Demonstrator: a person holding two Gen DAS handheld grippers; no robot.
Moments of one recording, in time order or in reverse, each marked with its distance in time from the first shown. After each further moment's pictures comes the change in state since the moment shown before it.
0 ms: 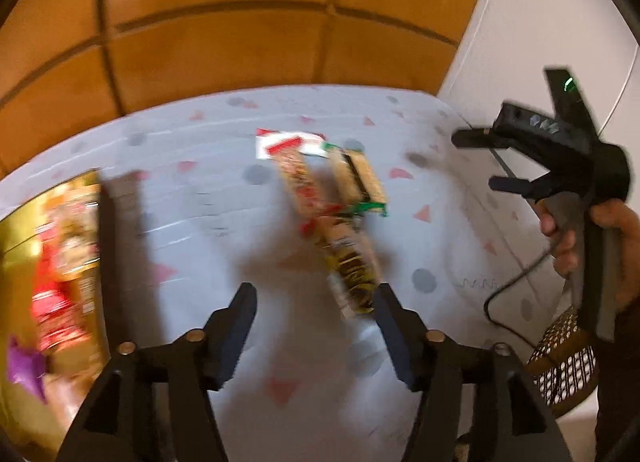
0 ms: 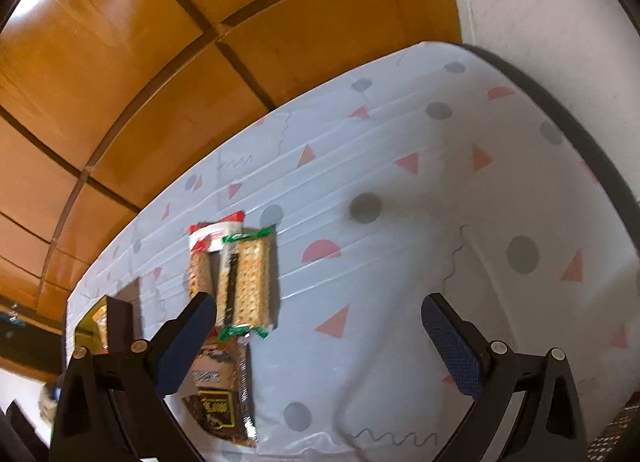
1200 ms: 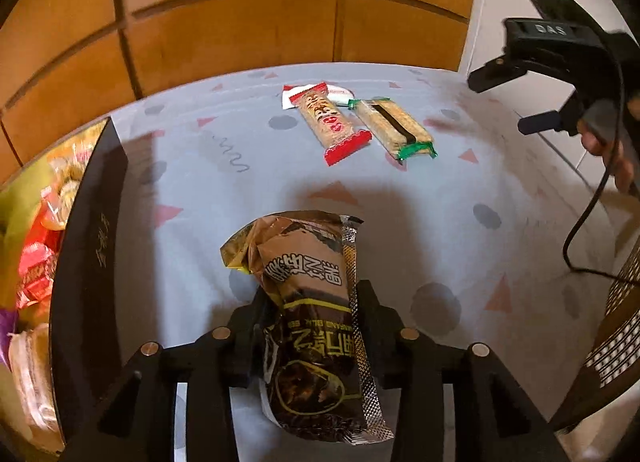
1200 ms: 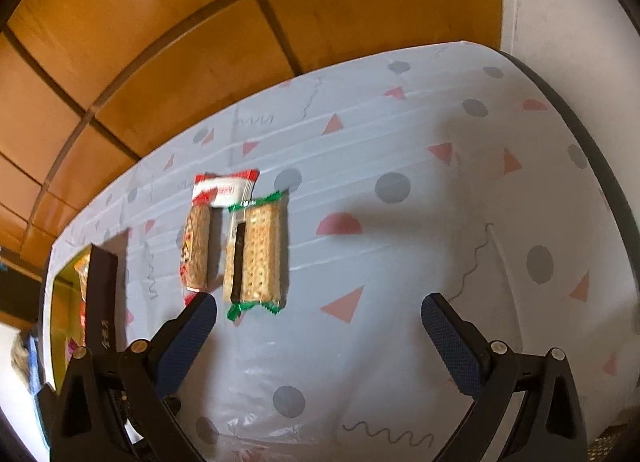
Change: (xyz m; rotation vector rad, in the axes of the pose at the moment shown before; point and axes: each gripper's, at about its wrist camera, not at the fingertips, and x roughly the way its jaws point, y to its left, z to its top) left arm 0.031 0.014 -0.081 0.061 -0.105 0.125; right arm 0.019 0.023 -0.010 -0.167 0.084 -0.058
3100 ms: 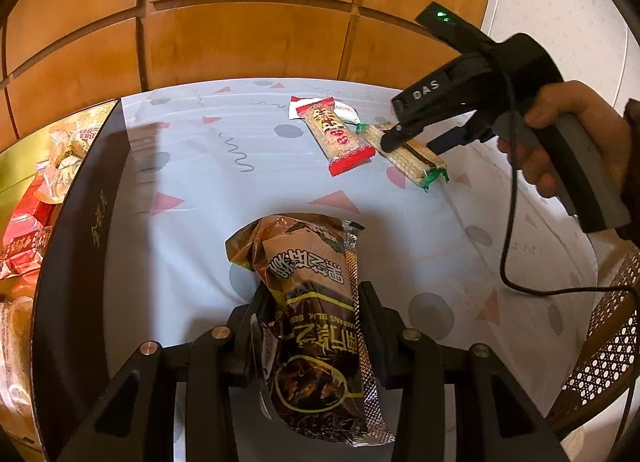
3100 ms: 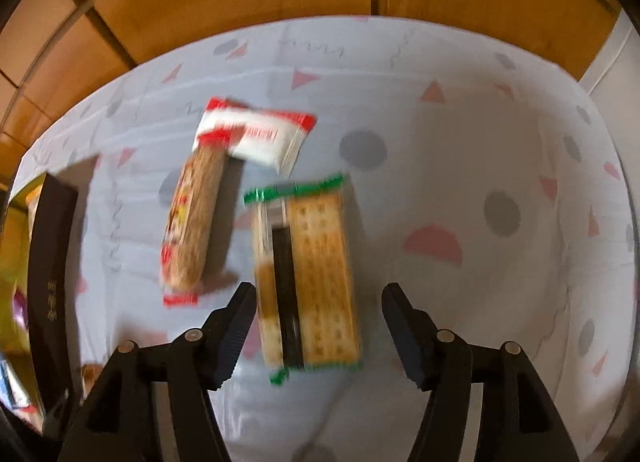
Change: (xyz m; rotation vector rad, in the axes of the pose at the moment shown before) left arm 0.002 0.014 -0.002 -0.100 -0.066 -0.081; right arm 0.089 0.072 0.028 -0.246 0.173 -0.117
